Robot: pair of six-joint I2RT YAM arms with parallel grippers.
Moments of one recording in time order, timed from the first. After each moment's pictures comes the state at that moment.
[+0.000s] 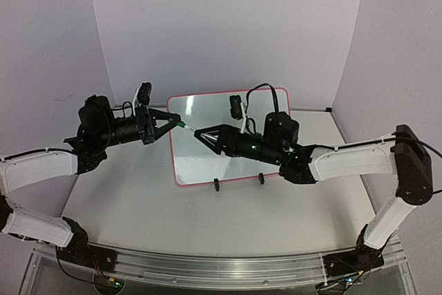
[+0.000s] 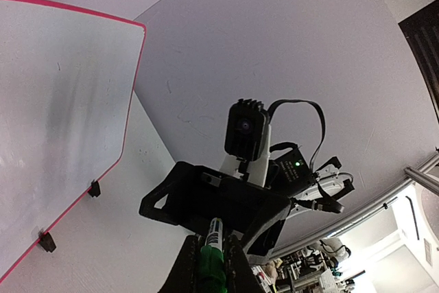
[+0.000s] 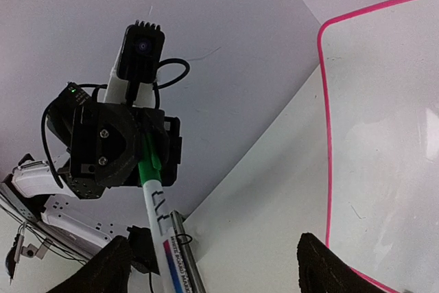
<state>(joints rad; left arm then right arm) -0.58 1.17 0.73 0.51 0.68 -1.01 0.95 1.68 1.01 0.69 -0.29 0.77</state>
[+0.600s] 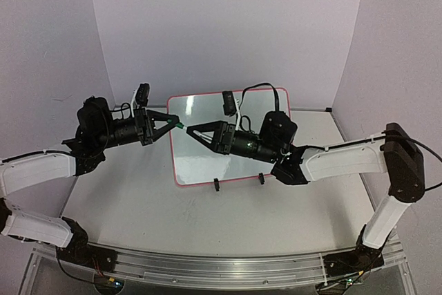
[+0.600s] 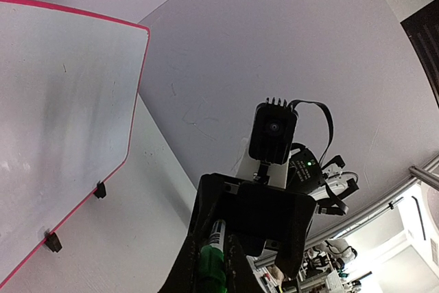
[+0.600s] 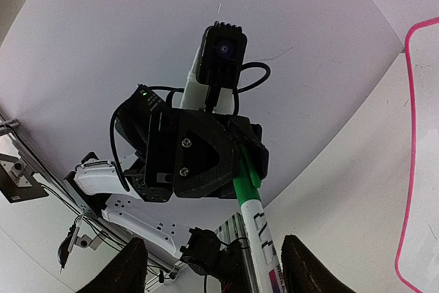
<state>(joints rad) -0.58 1.16 0.72 0.49 0.66 -0.98 0.97 1.73 1.05 0.86 -0.41 0.87</state>
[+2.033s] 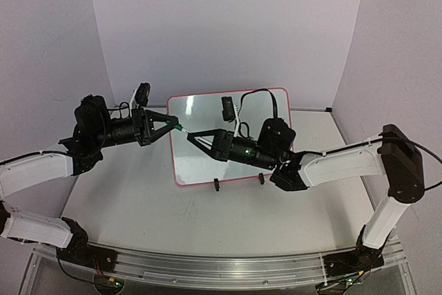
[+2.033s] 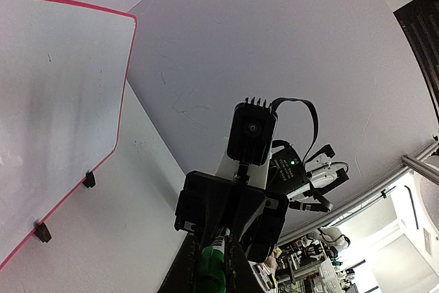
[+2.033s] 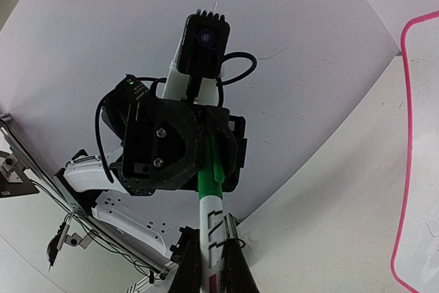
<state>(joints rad) -0.57 1.12 0.73 0.44 0.72 -0.99 1.01 1.74 1.01 0.90 -0.36 0.83</state>
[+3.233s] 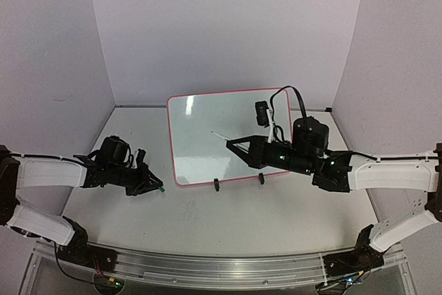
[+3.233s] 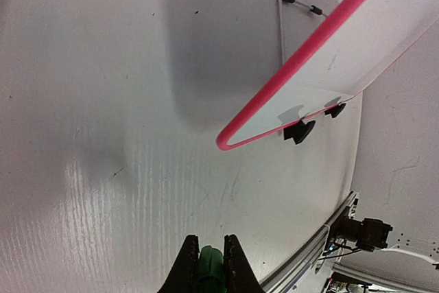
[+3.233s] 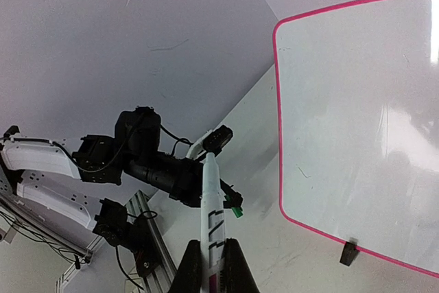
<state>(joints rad) -0.50 1.24 0.51 -0.05 0.45 -0.85 0.97 1.34 0.83 0.39 -0.14 0.61</state>
